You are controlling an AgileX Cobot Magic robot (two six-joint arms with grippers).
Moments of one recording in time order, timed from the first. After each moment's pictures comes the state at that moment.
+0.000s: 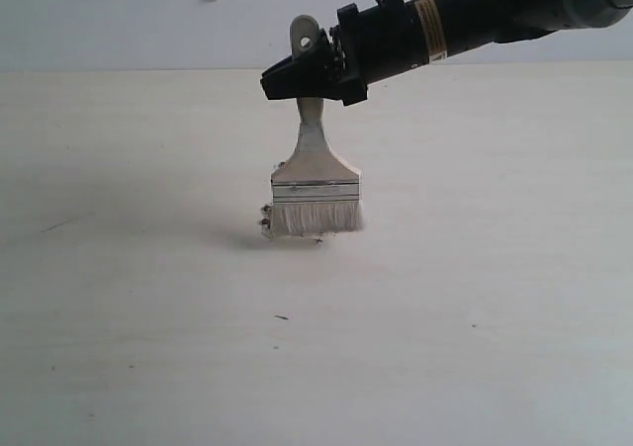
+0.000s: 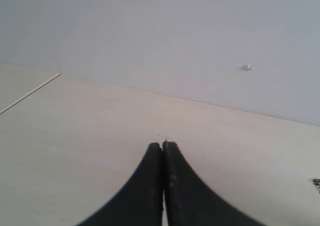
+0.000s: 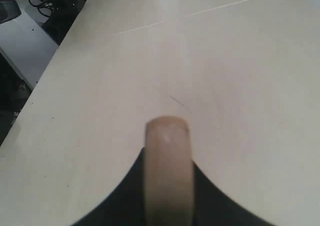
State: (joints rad) left arm 0.01 0.04 0.00 0.41 0.16 -0.61; right arm 0.26 2.17 -1.58 -1.76 -1.22 1.38
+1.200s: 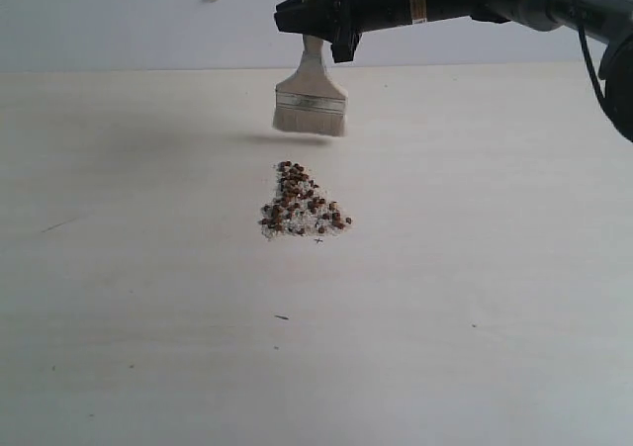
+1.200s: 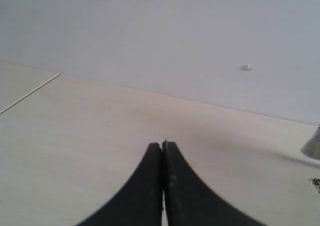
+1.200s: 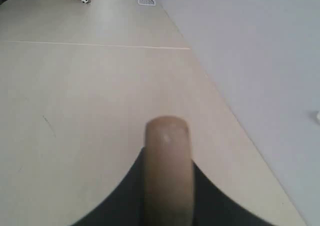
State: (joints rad) left arm 0.01 0.04 0.00 0.41 0.16 -0.61; right arm 0.20 2.55 -2.22 -1.71 -1.16 1.28
